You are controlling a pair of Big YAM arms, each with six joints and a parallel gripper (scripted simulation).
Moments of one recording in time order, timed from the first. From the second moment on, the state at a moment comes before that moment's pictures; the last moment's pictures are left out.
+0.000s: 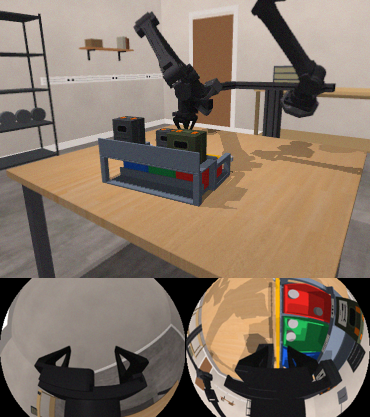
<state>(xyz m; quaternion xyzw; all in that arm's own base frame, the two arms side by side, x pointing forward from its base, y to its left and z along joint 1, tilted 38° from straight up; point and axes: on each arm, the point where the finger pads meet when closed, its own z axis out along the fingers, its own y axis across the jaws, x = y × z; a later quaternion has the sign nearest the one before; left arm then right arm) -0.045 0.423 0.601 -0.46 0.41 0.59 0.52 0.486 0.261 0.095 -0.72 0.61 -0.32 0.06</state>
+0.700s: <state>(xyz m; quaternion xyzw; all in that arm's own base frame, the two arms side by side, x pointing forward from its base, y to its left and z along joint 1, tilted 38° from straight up) -0.045 0.423 0.601 -0.46 0.41 0.59 0.52 0.491 0.256 0.085 -0.72 0.61 -0.32 0.05</state>
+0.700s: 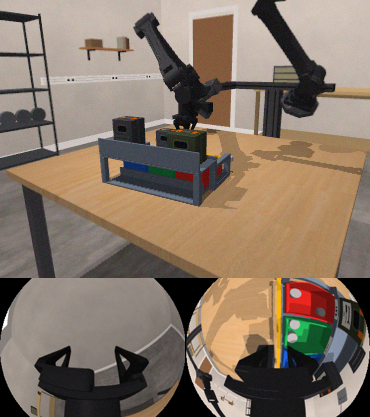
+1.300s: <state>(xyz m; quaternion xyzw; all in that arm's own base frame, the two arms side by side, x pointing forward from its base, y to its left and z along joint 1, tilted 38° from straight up) -0.045 0.423 0.601 -0.46 0.41 0.59 0.52 0.504 0.249 0.066 -0.72 0.61 -0.32 0.05</state>
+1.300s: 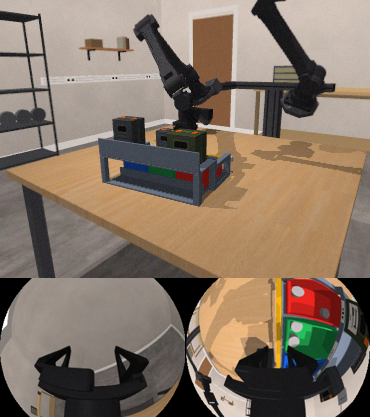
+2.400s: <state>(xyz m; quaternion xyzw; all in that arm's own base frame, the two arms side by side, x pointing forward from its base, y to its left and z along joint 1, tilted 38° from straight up) -0.045 0.423 0.601 -0.46 0.41 0.59 0.52 0.512 0.246 0.057 -0.72 0.61 -0.32 0.06</state>
